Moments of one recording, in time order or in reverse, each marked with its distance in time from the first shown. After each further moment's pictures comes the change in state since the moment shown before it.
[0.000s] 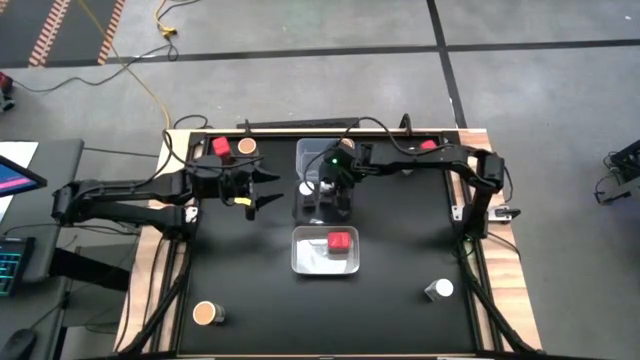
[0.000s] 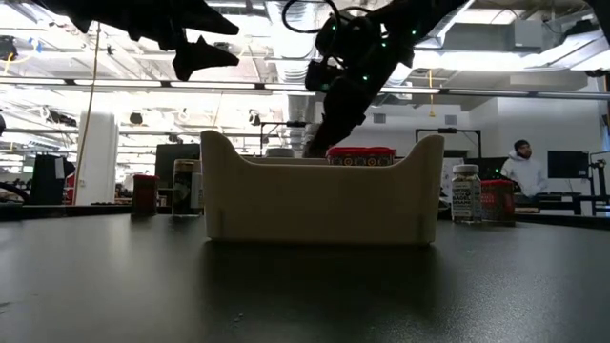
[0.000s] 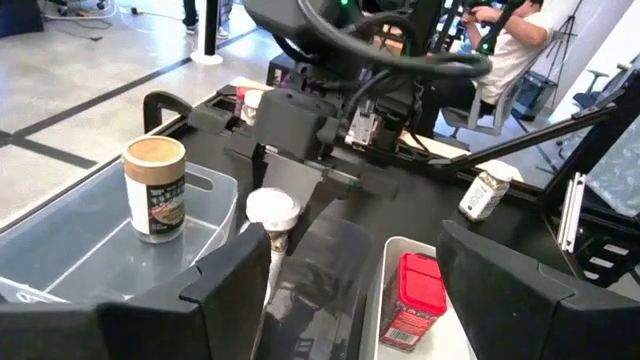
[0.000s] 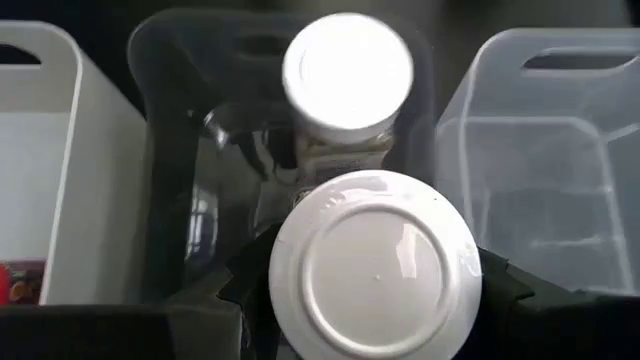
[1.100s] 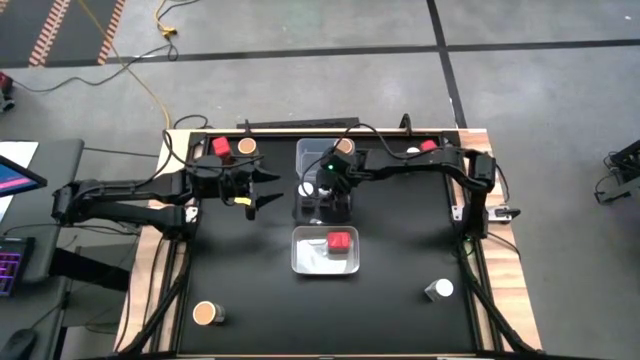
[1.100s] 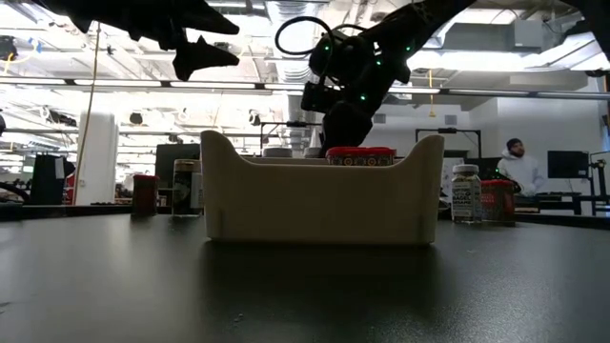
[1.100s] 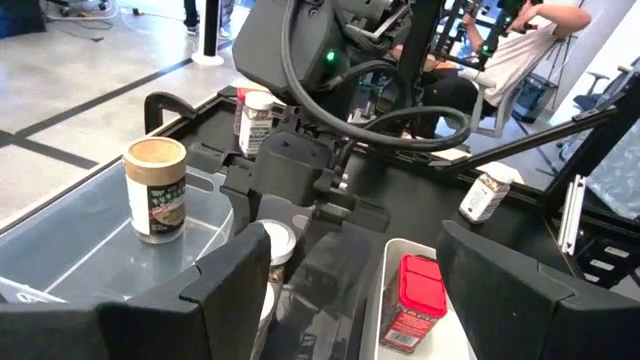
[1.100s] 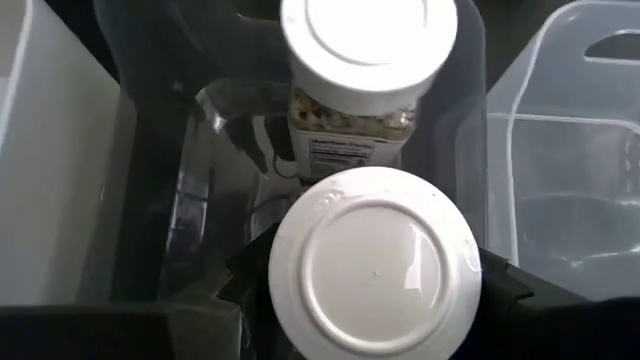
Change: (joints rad) left arm 0.000 0.000 0.000 0.003 -0.002 -0.003; right arm 0.004 0.065 -0.031 0.066 -0.006 -0.050
